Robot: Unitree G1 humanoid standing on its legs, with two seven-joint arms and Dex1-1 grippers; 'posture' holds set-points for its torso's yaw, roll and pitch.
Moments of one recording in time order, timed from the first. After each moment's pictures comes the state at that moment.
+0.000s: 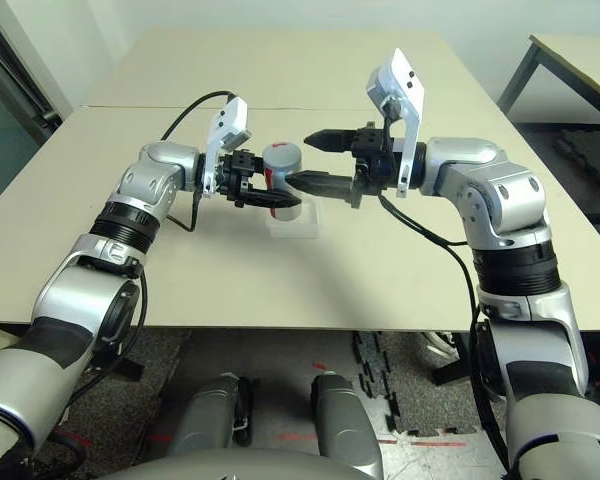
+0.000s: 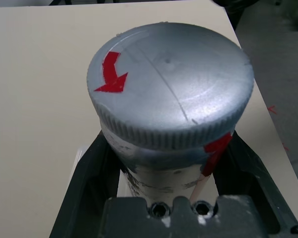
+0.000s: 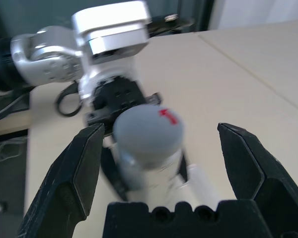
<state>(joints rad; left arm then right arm) -1.05 0.26 -0.17 0.76 -0.14 0.20 -1.35 -0.82 -0.55 0.03 0.04 0.48 0.66 1.00</state>
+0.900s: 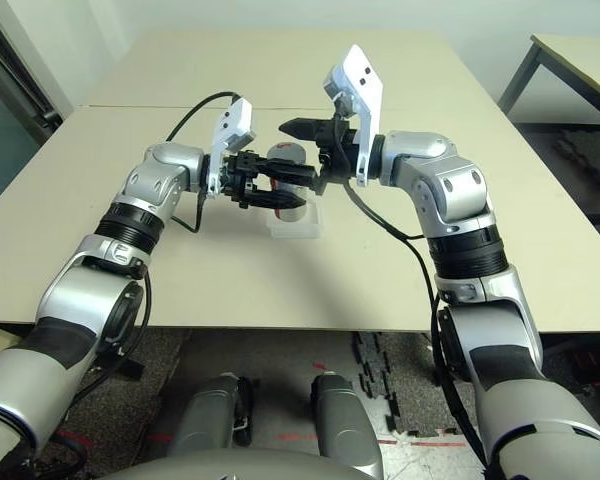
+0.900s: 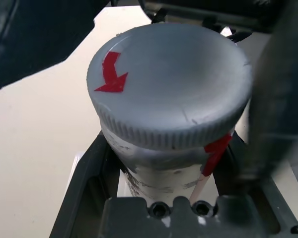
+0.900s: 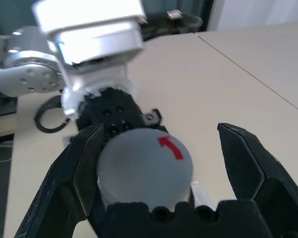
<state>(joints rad) -1.05 0.25 -0.17 0.76 -0.14 0.19 -1.35 -0.86 -0.44 0.09 0.12 0.39 0.61 0.95</state>
